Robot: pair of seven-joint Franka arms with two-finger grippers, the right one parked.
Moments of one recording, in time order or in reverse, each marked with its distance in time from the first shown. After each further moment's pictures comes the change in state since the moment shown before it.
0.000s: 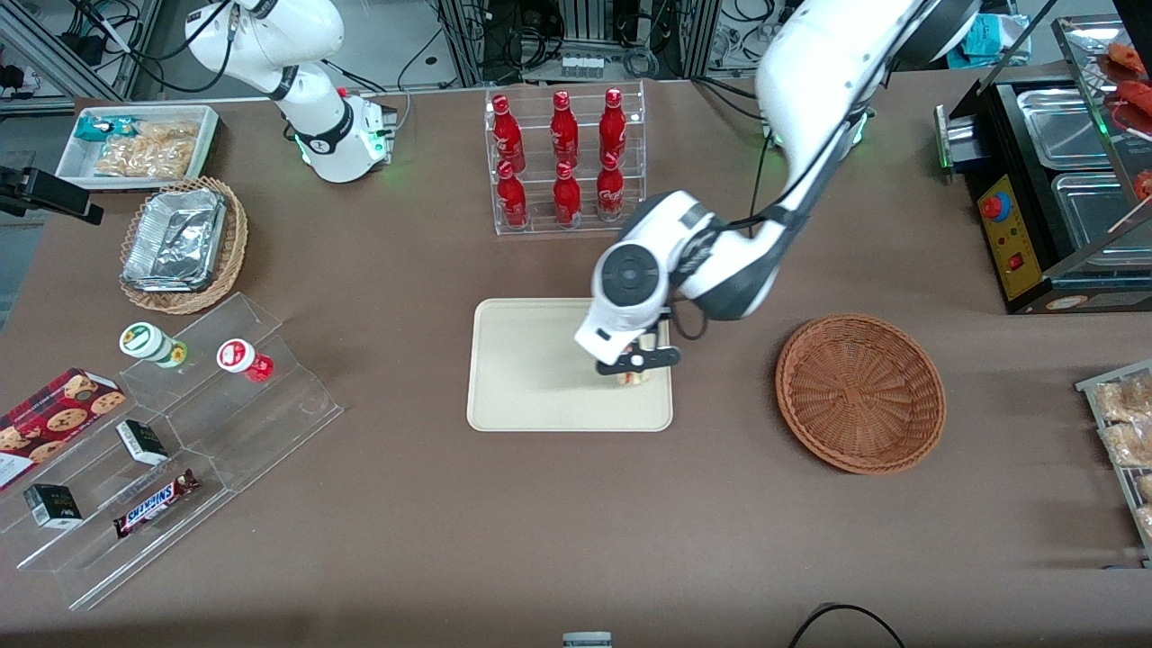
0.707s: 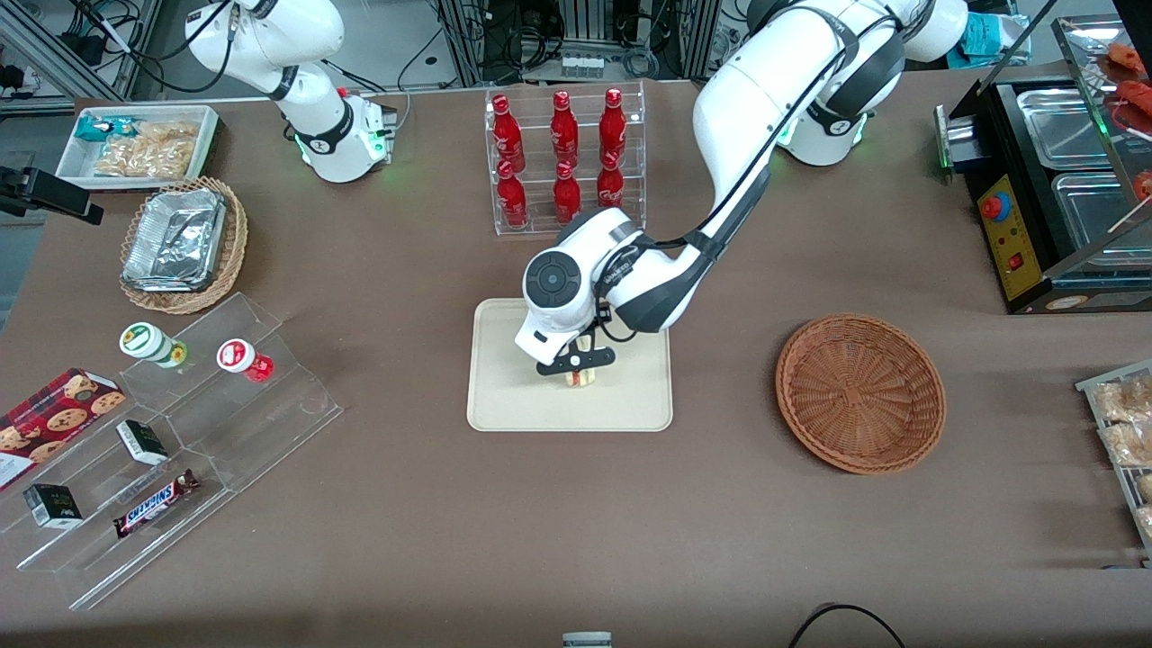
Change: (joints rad) arm -0.112 0.196 0.003 0.229 0.028 0.003 -0.095
